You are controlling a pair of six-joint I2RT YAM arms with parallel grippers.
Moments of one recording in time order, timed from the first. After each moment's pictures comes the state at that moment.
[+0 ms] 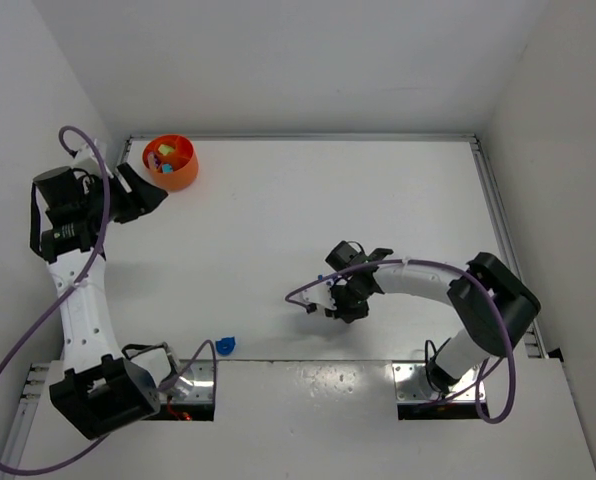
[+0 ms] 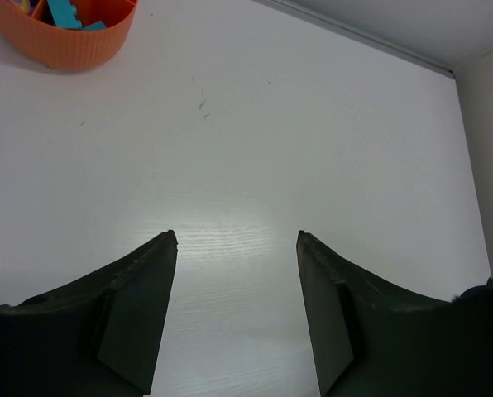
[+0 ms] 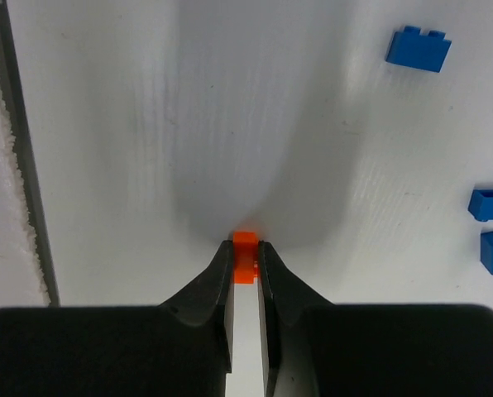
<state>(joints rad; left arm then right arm) 0.43 1.07 1.15 -0.57 0.65 -0.23 0.77 1.57 0.74 -0.56 -0.34 -0.91</state>
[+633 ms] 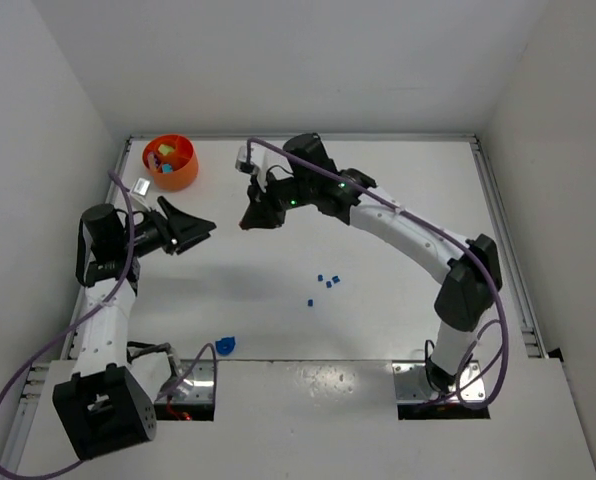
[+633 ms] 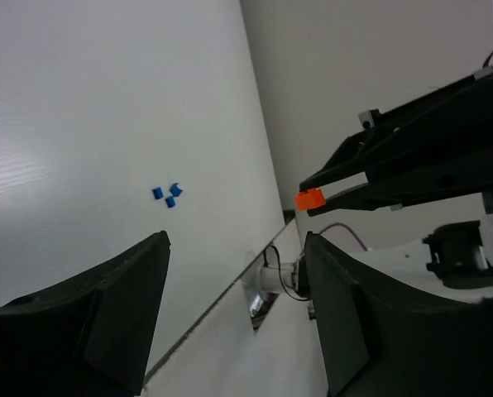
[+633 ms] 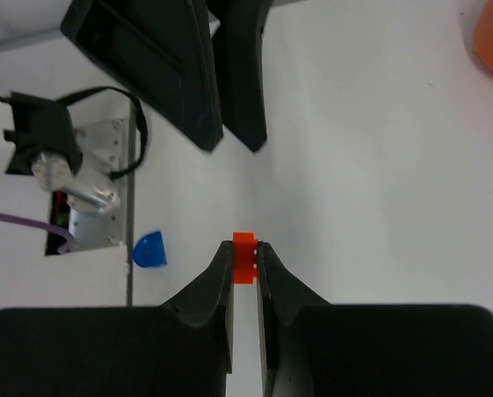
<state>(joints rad) 0.33 0.95 0.66 -0.09 1.13 -0.75 0.77 1.79 1.64 -0.39 -0.66 -0.20</state>
